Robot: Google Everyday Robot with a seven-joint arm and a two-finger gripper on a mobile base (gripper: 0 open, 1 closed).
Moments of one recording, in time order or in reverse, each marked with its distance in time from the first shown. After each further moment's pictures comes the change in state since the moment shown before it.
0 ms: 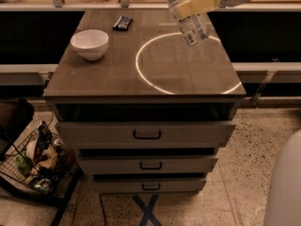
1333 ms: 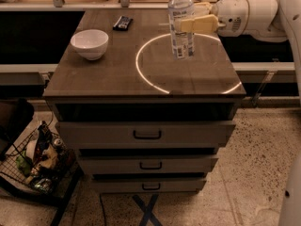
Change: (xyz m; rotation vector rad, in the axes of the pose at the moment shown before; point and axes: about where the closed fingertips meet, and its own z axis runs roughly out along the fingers) arm 0.033 0.000 0.012 -0.121 -0.371 0.029
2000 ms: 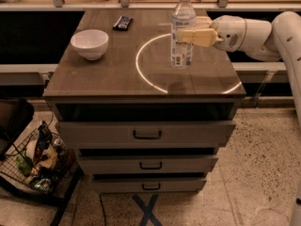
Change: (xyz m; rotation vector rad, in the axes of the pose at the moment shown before) arm 0.030 -0.007 -0.009 0.028 -0.109 0.045
